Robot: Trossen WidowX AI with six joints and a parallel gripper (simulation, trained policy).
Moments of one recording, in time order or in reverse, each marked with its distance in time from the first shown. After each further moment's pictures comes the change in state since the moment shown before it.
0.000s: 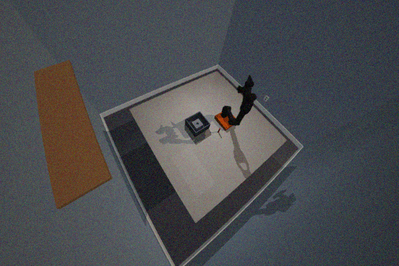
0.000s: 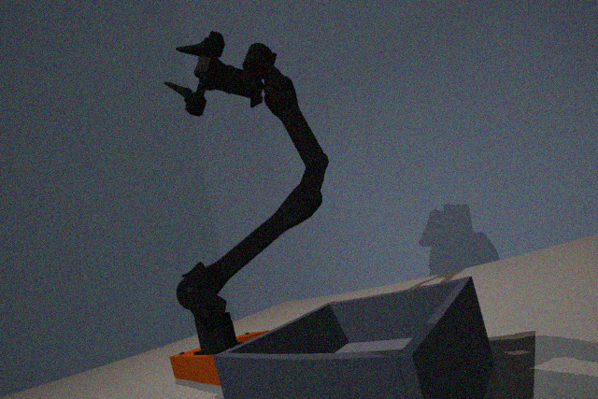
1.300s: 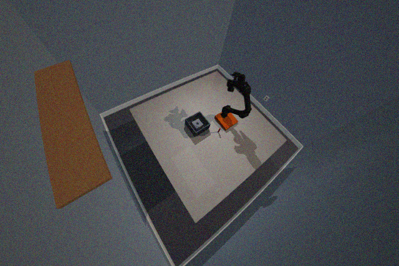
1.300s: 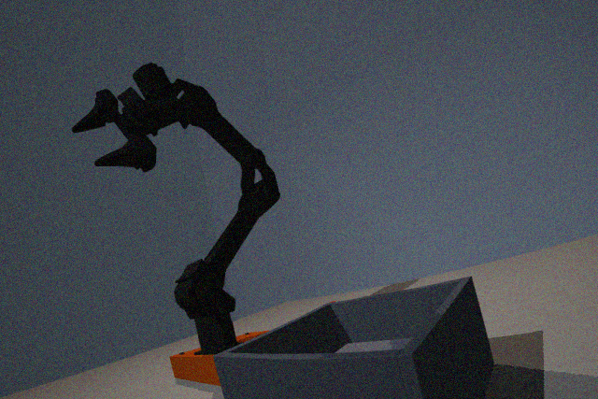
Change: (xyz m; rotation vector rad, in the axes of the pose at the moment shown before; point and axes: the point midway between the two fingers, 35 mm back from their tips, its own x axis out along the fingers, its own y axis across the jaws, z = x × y) arm 0.067 0.199 0.136 0.537 -0.431 0.905
